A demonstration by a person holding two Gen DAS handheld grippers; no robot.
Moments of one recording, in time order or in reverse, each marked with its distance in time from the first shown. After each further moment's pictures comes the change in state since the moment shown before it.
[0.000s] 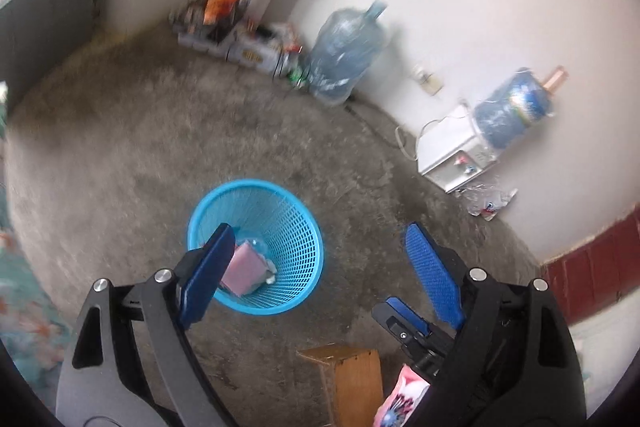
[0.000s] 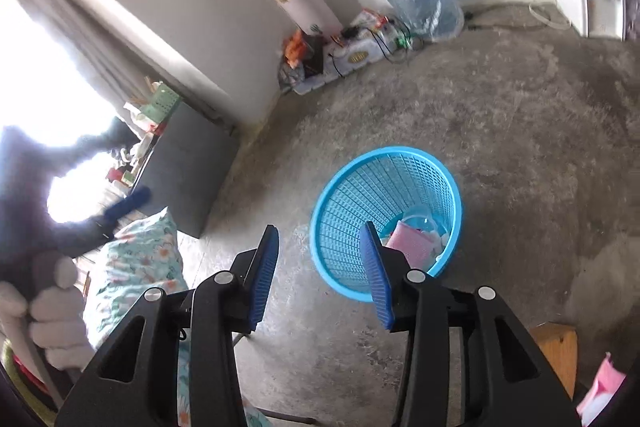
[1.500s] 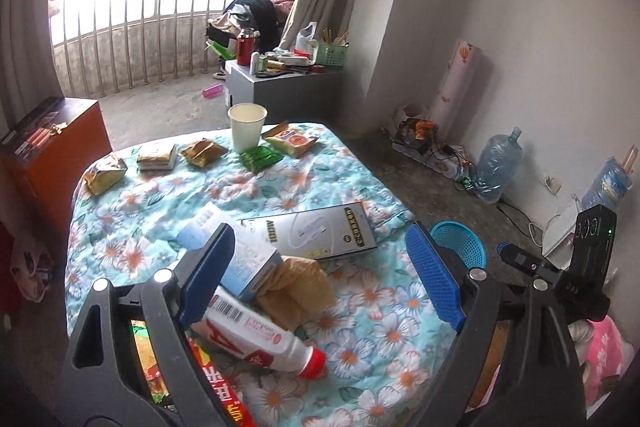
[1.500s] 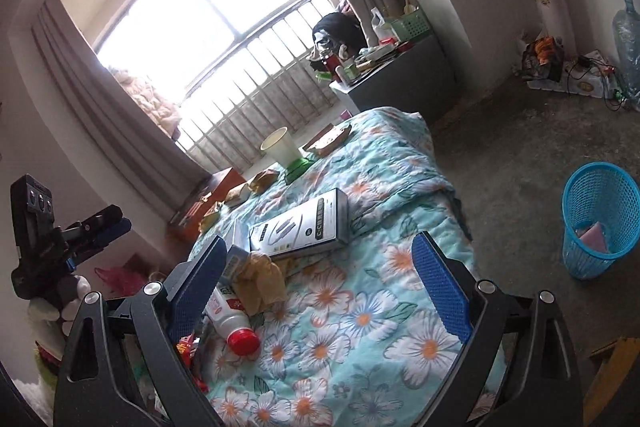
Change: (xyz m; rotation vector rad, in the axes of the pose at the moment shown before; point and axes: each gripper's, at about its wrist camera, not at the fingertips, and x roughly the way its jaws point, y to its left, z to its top) left arm -0.505 0.076 -0.262 -0.177 -0.427 0.626; right arm -0.142 0.286 -0.179 -0.471 0.232 0.561
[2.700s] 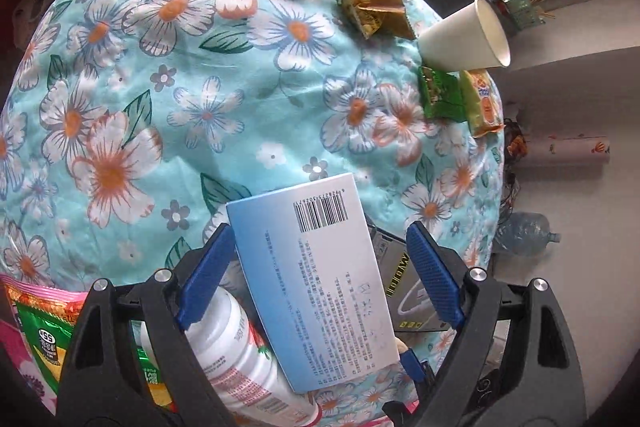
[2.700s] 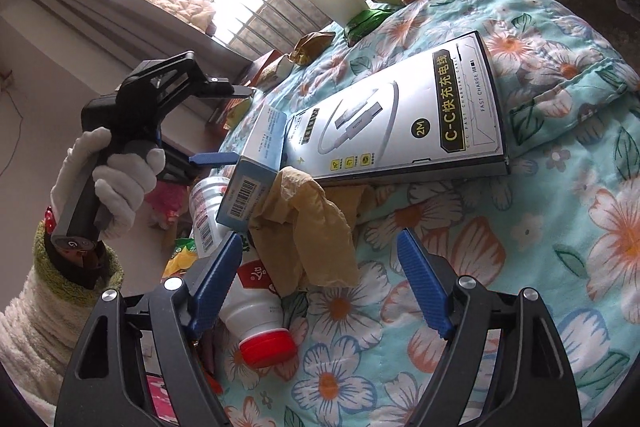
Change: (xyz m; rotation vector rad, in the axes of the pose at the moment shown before) left arm 0.207 0.188 0.009 -0.769 0.585 0.107; right arm 0.185 0.034 -0.034 -0.012 0.432 0.187
